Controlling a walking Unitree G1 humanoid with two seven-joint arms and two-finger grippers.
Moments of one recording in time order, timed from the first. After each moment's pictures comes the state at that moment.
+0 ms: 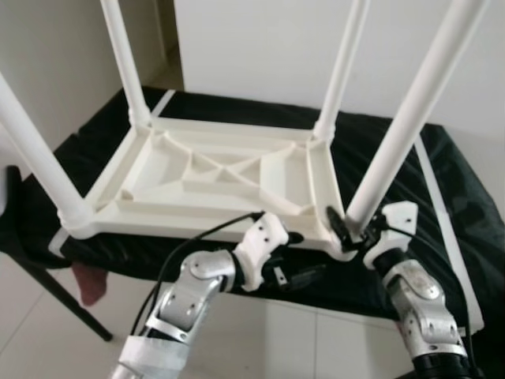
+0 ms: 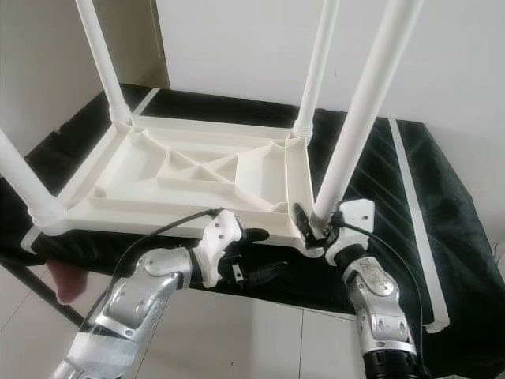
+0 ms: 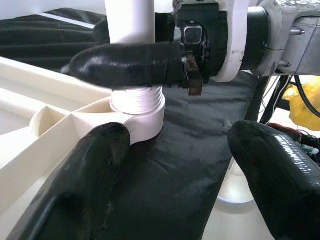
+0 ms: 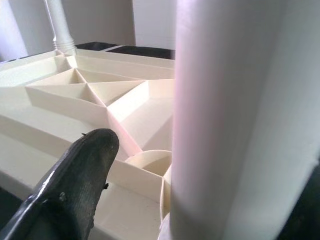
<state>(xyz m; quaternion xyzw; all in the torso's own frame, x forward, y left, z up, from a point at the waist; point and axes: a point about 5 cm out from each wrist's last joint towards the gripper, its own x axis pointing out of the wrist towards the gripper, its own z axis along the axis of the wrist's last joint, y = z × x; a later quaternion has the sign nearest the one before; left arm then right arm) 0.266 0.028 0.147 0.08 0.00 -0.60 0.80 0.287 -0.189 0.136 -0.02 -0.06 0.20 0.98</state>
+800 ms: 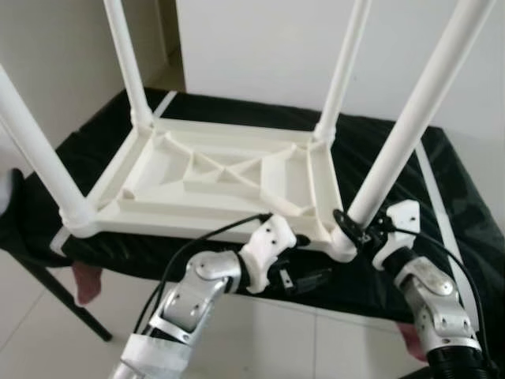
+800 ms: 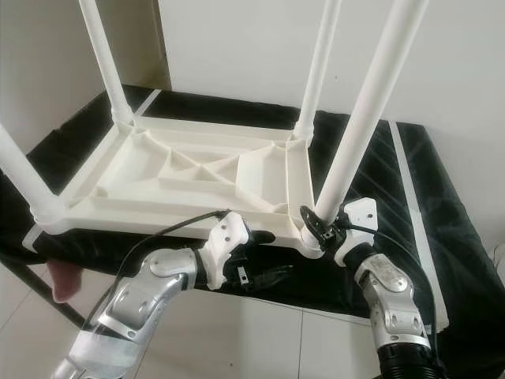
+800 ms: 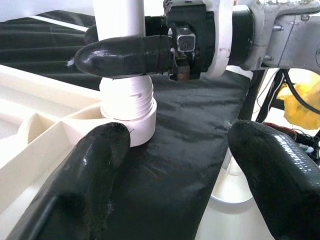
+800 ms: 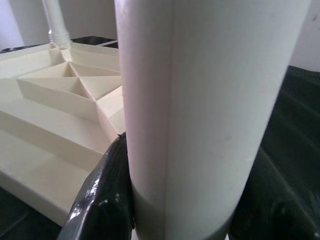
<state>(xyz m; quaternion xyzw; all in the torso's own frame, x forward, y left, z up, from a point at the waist) 0.265 0.021 0.147 0.08 0.00 -0.61 0.79 0.290 -0.205 0.134 -0.03 -0.05 0.19 0.98</state>
